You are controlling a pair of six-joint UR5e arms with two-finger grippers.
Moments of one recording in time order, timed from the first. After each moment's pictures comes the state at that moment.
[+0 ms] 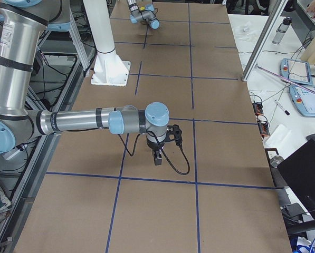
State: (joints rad) left arm -0.39 -1.41 -1.55 -1.03 -1.78 -2.76; right arm 1.45 -1.84 1.95 -1.59 2.36 -0.07
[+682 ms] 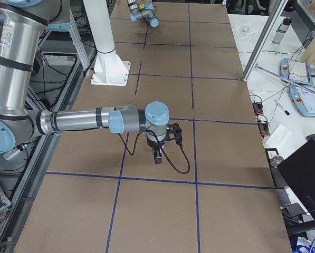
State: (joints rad) left arm -0.39 -1.35 -1.56 -1.04 -1.78 -2.76; right arm 1.45 -1.84 1.96 -1.59 2.38 -0.07
